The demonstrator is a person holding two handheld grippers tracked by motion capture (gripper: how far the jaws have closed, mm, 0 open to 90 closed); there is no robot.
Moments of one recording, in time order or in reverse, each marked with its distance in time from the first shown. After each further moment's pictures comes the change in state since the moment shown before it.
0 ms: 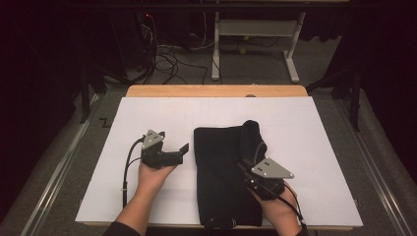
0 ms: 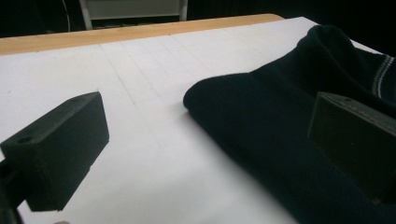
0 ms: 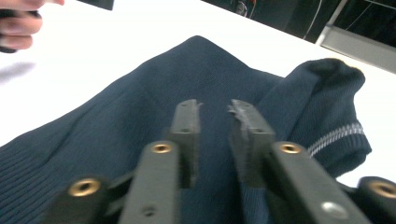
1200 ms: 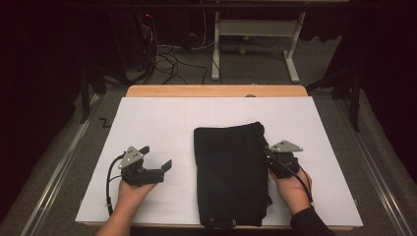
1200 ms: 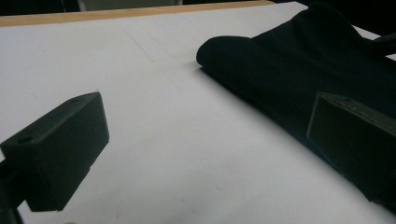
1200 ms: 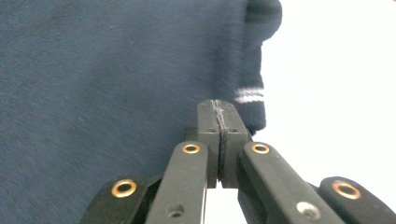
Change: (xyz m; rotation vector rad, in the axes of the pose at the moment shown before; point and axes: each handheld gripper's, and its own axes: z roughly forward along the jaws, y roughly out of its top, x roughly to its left) left arm 0.019 -0.037 -0.045 0.009 -0.031 0.014; right arm -0.080 -0.026 0.032 0.238 -0.157 0.120
